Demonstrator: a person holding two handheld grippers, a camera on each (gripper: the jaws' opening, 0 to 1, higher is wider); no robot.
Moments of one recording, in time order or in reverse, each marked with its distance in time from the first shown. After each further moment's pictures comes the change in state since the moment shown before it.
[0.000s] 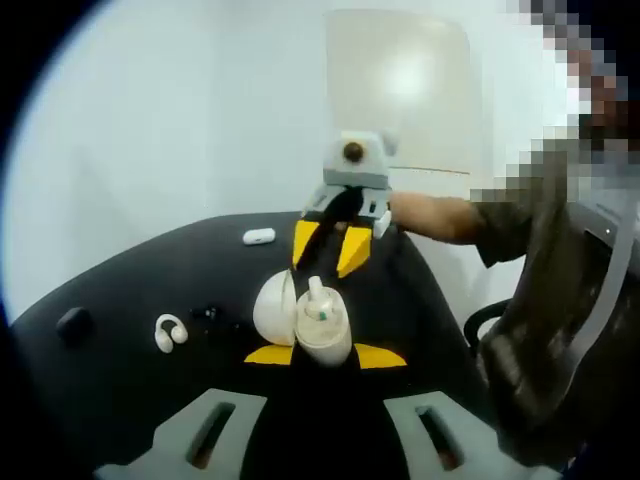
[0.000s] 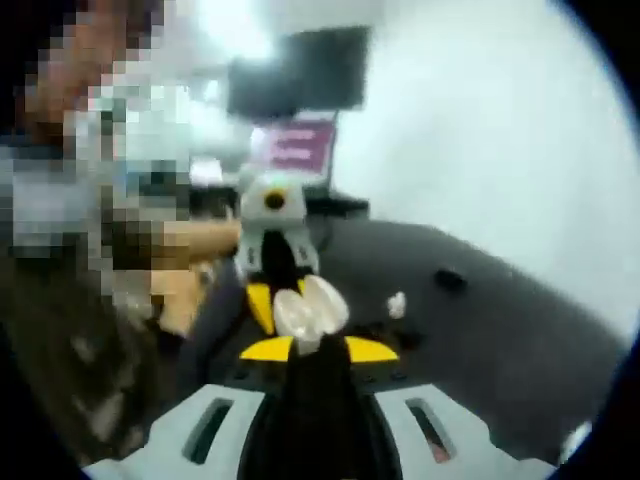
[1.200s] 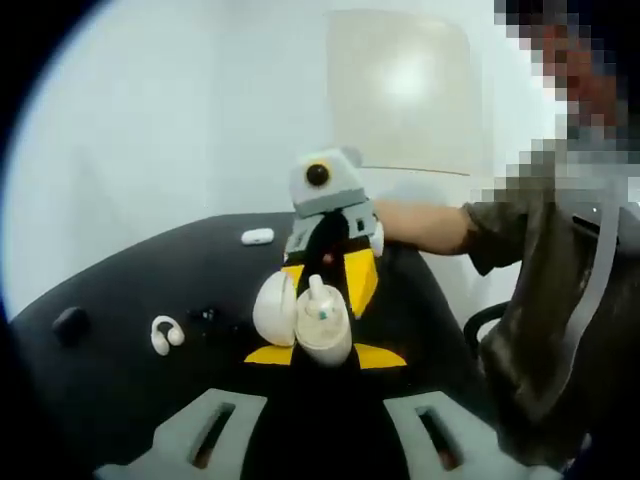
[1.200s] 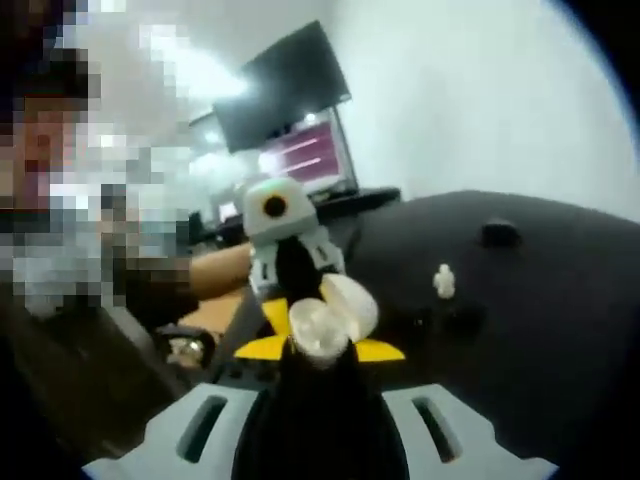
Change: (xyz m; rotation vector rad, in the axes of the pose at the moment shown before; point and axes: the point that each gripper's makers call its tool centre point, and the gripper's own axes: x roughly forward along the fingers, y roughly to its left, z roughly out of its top) left arm 0.000 -0.003 -0.002 -0.011 -0.003 -0.005; right arm 0.044 0.019 -0.015 0.132 0.044 0.143
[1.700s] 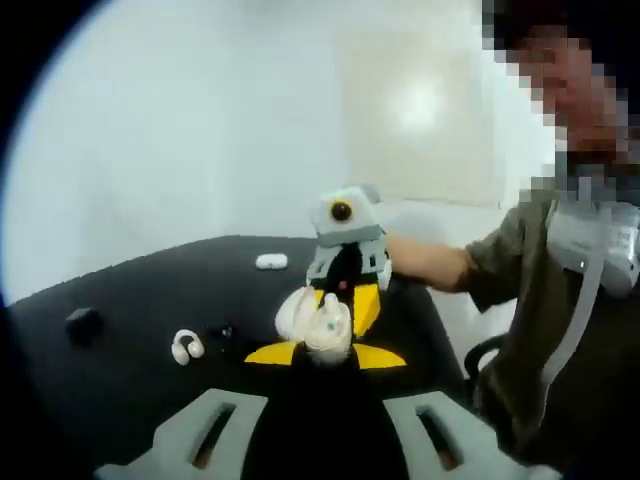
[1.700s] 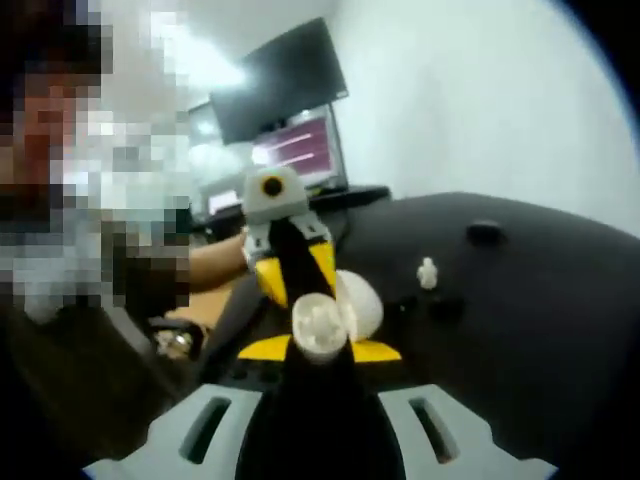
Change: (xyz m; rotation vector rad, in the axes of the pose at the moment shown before) left arm -0.029 0.018 0.038 -0.036 -0.226 0.081; right arm -0.024 -0.007 -0.006 0.009 -0.001 -0.032
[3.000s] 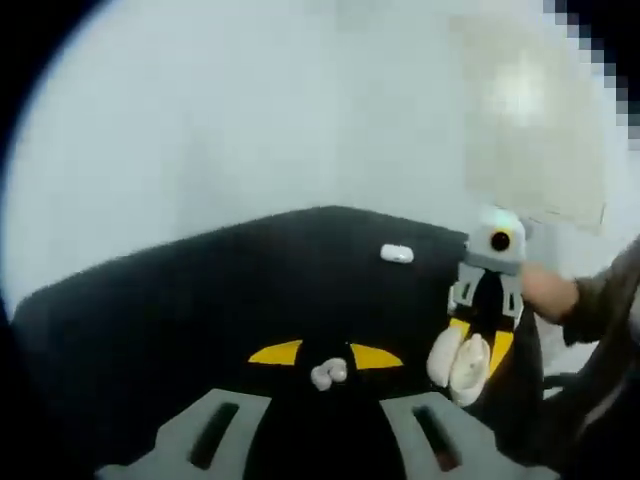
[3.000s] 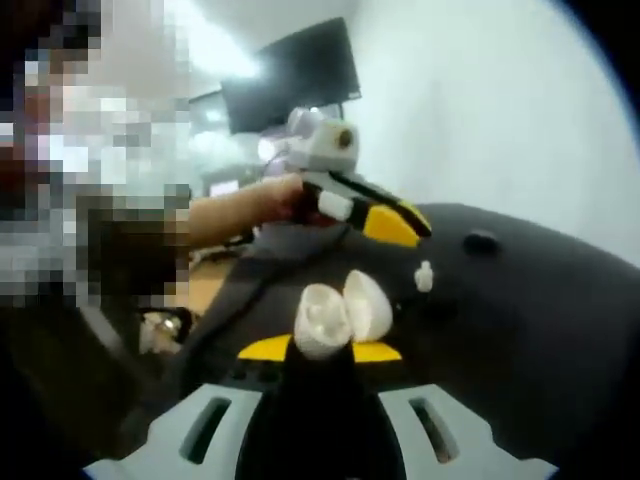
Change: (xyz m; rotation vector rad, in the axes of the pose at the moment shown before) left arm 0.009 0.107 -0.006 -0.213 0.254 0.374; right arm 0.011 -0.001 -0.002 -0.077 0.004 -0.020
